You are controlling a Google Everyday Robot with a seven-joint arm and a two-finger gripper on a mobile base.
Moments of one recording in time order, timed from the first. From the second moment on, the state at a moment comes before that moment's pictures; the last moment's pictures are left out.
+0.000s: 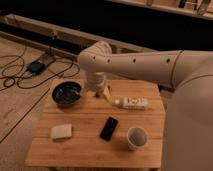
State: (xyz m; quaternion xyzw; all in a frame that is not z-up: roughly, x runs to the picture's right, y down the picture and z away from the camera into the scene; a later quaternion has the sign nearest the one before) arm -0.049 0.047 0.713 -0.23 -0.22 -0.56 0.76
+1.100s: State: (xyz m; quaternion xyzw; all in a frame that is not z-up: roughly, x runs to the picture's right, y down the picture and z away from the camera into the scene) arm -0.173 0.113 0.760 -0.24 -0.31 -0.68 0.62
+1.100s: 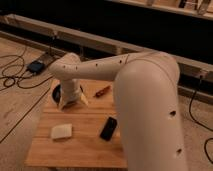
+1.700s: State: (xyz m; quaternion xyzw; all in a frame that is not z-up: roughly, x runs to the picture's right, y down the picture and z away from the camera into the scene) arm -0.223 0.184 0.771 -0.22 -0.36 -0.69 0.59
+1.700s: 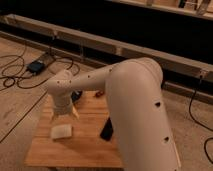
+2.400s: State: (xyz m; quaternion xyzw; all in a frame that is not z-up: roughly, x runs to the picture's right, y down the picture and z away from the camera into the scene) arm -0.244 0.239 0.762 -0.21 -0.37 -0.72 0.55
